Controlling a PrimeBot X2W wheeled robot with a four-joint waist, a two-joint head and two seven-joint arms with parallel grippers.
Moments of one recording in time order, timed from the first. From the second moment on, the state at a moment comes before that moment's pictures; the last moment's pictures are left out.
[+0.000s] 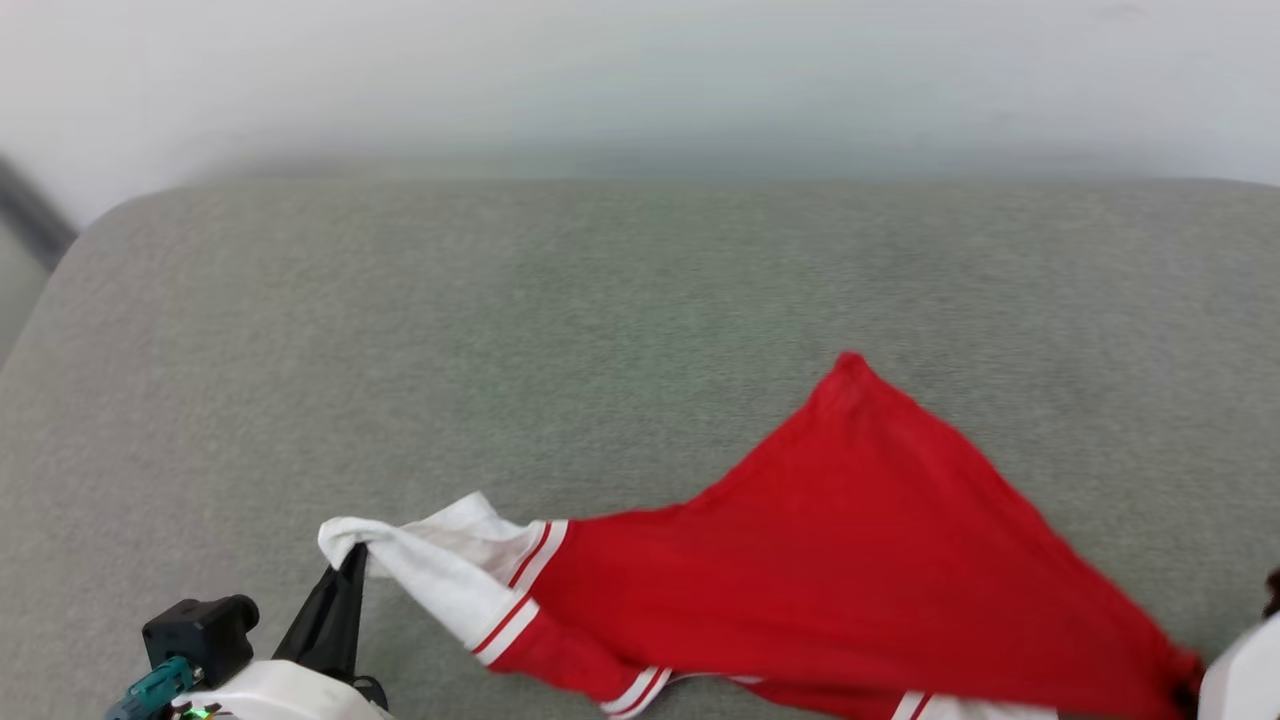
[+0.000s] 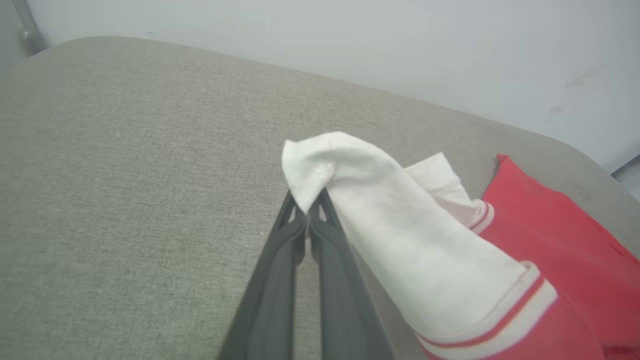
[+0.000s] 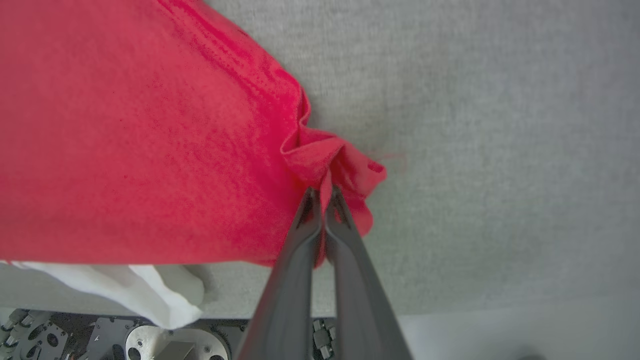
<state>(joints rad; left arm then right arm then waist) 0.07 0.39 -0.25 0.00 -0.67 0.11 -0.14 0.00 -0.30 -0.23 0.08 0.34 0.13 0.91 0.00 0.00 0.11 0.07</state>
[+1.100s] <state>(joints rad) 0.00 0.41 -0.30 -0.07 -0.64 0.11 -0.11 -0.31 -0.25 -0.01 0.28 0.41 0.13 0.35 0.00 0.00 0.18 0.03</state>
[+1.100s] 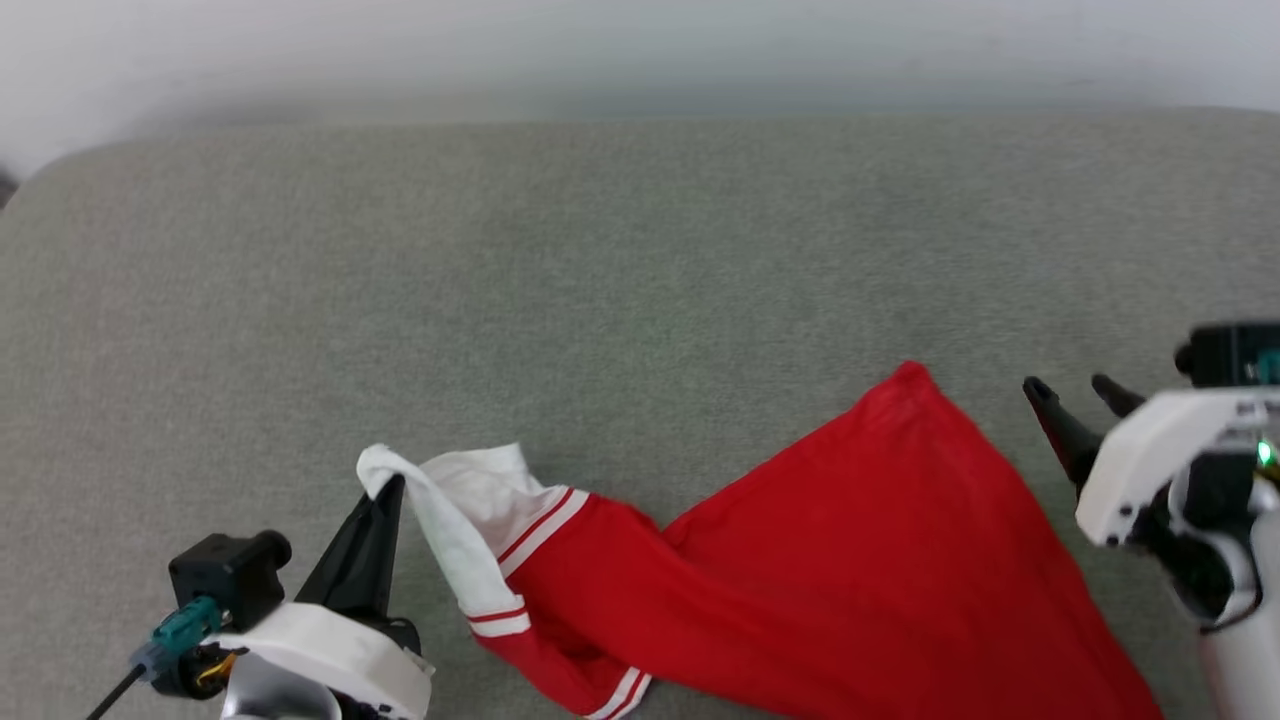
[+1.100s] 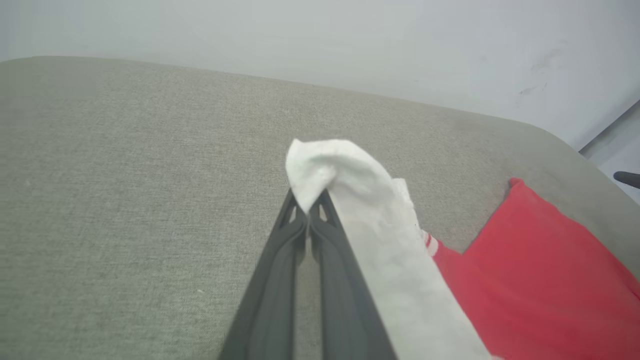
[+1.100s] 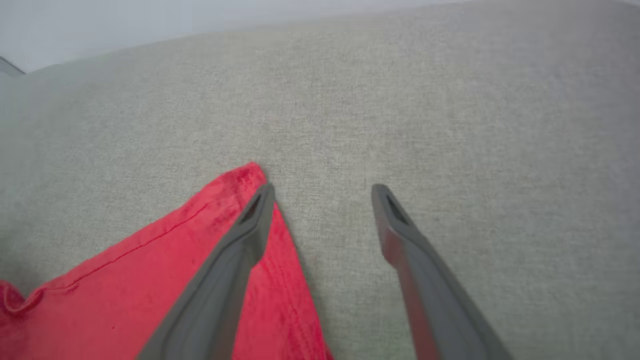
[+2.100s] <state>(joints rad) -0.15 0.39 -0.33 -0.02 -0.63 0.06 -0.16 -0.62 -0.38 0.34 0.43 0.56 0.13 0.82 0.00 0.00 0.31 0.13</state>
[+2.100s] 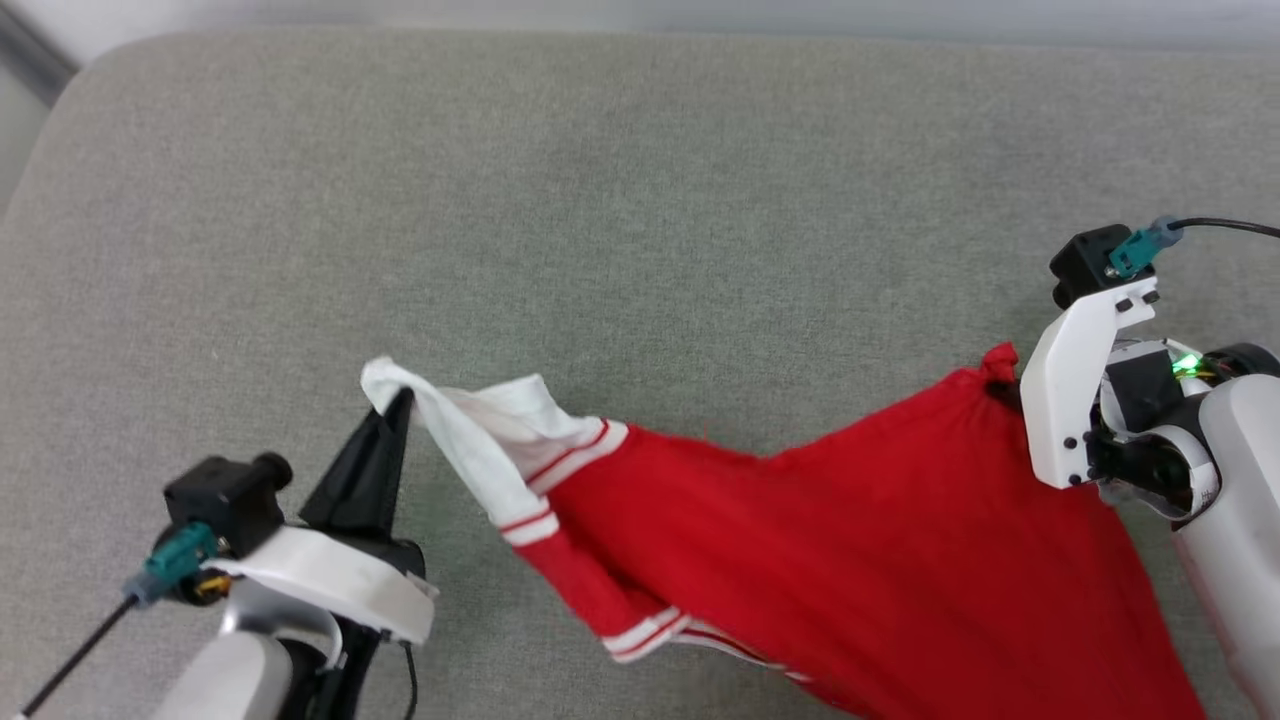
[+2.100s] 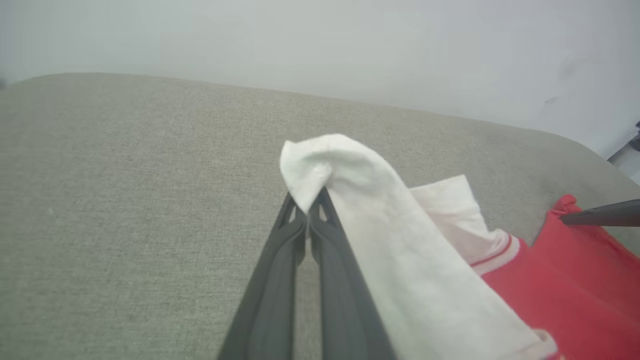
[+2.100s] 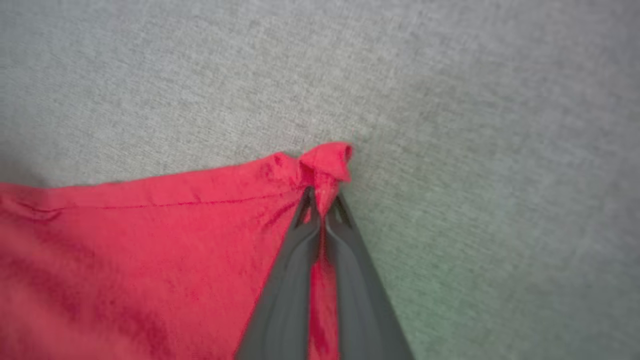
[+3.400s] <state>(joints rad) -1.63 0.51 -0.29 0.70 -0.52 -0.11 -0.16 -1.57 -0.24 0.02 0.63 0.15 0.13 0.32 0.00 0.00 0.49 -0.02</state>
